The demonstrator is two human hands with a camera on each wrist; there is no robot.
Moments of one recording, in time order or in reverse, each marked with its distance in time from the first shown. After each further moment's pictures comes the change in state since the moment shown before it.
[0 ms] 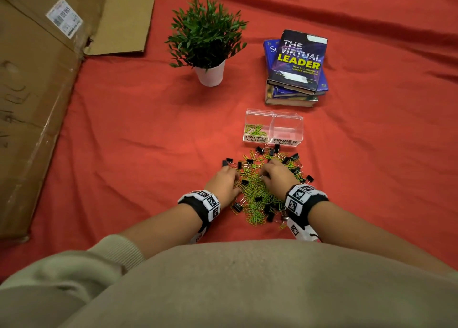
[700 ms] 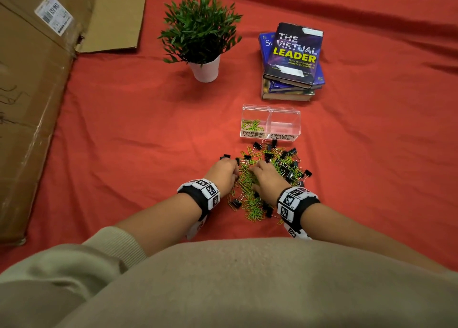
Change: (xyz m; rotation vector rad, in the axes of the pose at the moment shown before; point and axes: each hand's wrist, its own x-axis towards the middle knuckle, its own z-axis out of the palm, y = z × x) left_hand 0.017 0.004 -0.011 -0.019 0.013 0.039; right_hand -0.009 -0.011 0.021 -0.157 -0.090 -0.088
